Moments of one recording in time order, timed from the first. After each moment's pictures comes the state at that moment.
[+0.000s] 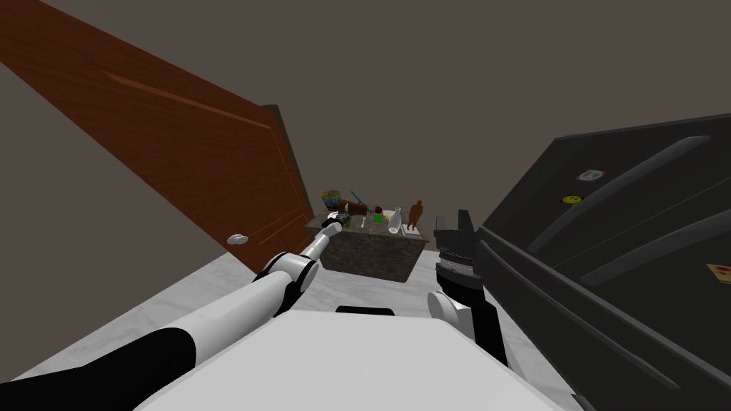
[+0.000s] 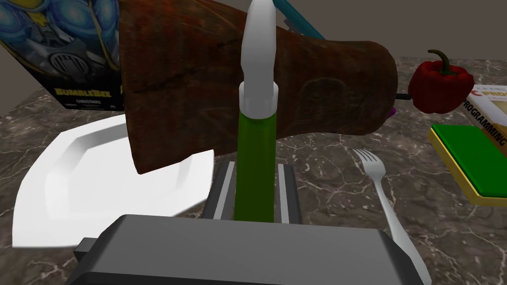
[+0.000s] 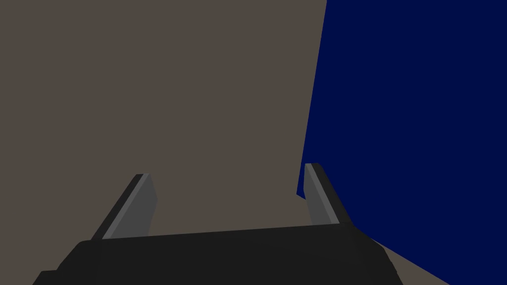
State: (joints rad) left arm -0.79 0.20 -0.01 -0.64 0.81 0.05 1.01; right arm 0.52 0.01 0.02 -2.39 -0.10 -0.45 0.10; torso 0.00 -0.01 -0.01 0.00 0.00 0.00
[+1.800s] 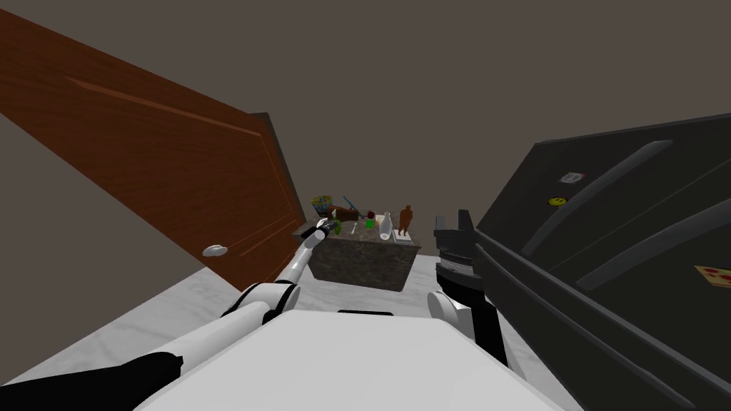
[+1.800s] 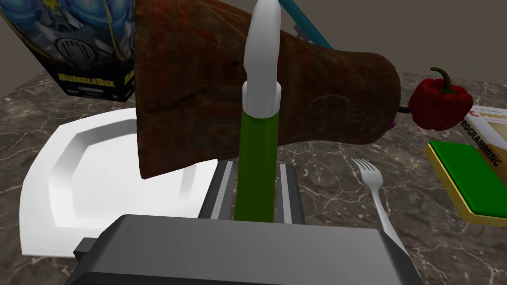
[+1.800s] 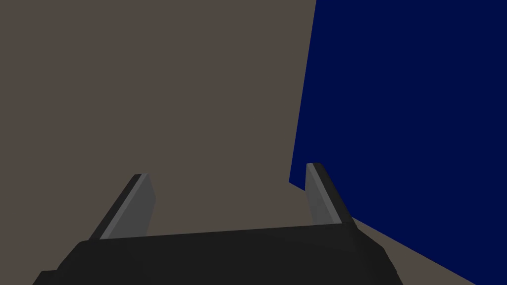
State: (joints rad) left arm -0.48 0.27 0.13 -1.00 0.94 0.23 0.92; right arm 0.52 0.01 0.02 -2.39 -0.10 -0.45 0.10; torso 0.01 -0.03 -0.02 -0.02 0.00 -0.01
